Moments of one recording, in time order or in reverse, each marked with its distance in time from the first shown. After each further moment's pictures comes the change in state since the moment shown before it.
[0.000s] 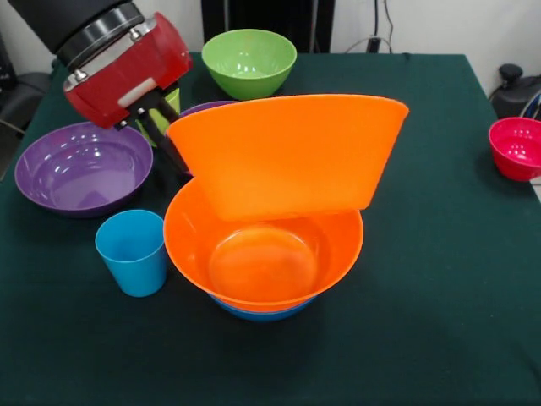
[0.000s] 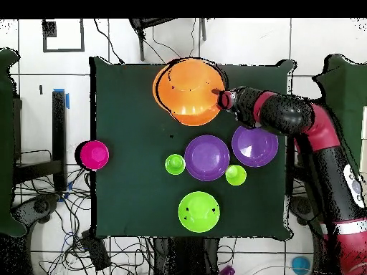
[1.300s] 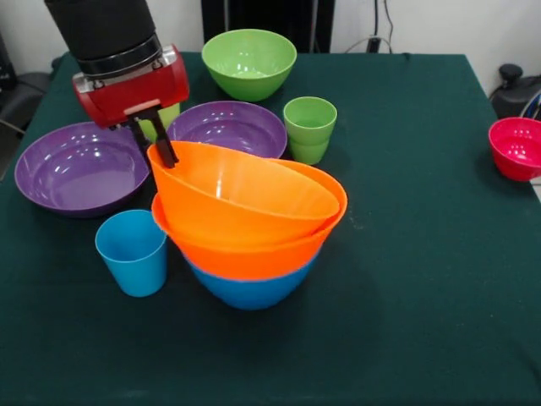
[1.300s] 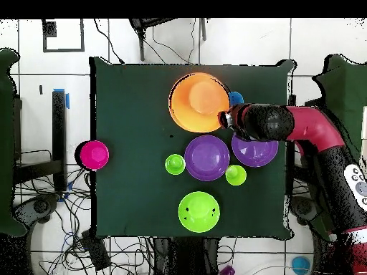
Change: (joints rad) arm 0.178 -0.253 -0.326 0.045 -0.075 -0.001 -0.020
